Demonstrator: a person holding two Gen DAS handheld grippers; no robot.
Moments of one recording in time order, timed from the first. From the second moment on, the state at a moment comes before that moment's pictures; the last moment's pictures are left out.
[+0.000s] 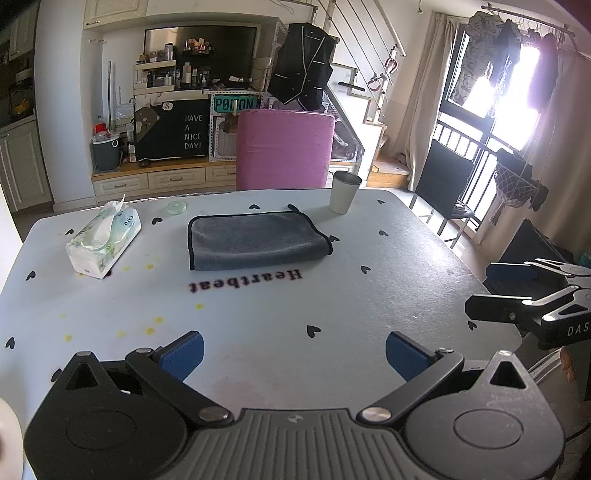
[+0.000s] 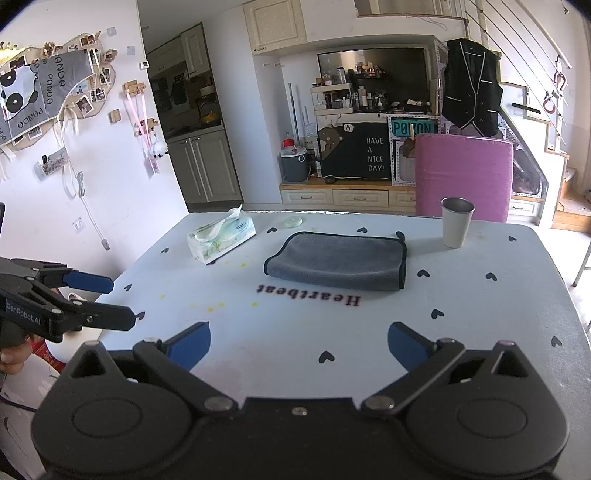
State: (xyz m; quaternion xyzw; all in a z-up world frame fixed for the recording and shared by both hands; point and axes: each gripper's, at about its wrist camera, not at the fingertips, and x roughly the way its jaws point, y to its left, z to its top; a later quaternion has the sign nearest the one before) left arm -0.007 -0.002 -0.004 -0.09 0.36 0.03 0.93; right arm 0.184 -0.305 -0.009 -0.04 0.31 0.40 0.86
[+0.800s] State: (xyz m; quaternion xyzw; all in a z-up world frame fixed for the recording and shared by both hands) left arm -0.008 -0.001 -0.005 -0.09 0.36 0.03 0.93; right arm 0.183 -0.303 -0.009 -0.04 0.31 0.40 0.86
